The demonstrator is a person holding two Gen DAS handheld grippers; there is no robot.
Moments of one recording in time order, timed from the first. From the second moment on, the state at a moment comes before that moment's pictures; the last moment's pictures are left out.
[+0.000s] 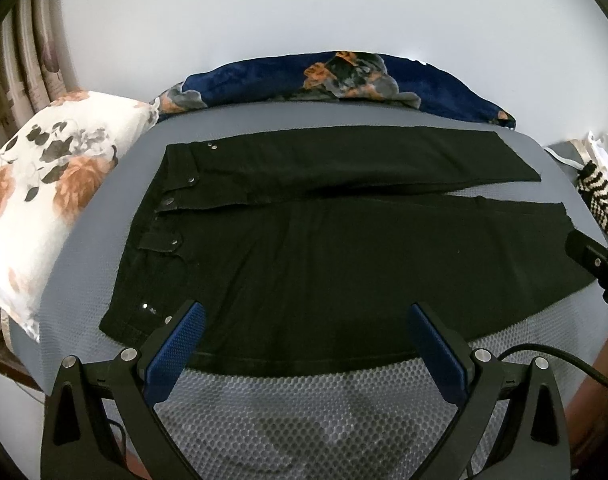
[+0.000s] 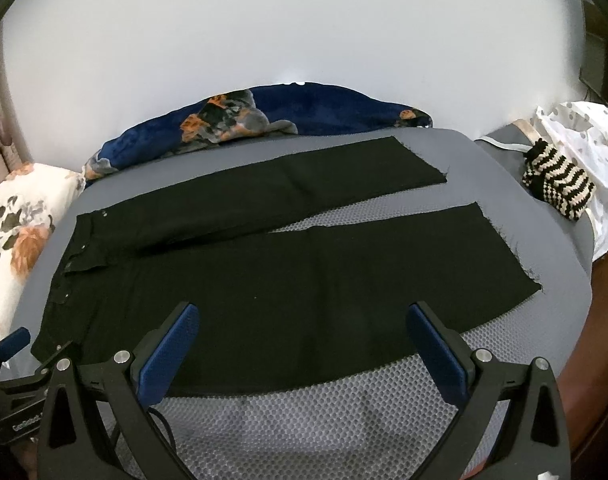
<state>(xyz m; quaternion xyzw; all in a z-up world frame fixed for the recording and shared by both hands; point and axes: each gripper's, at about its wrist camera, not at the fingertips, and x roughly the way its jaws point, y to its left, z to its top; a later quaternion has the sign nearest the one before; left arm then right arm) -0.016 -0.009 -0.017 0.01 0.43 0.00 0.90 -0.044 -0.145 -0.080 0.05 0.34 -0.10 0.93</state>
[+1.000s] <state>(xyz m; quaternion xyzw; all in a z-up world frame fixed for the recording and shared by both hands) -0.012 -0.007 -0.026 0.01 0.44 0.00 0.90 -0.034 -0.138 -0.085 0.04 0.34 -0.09 0.94</state>
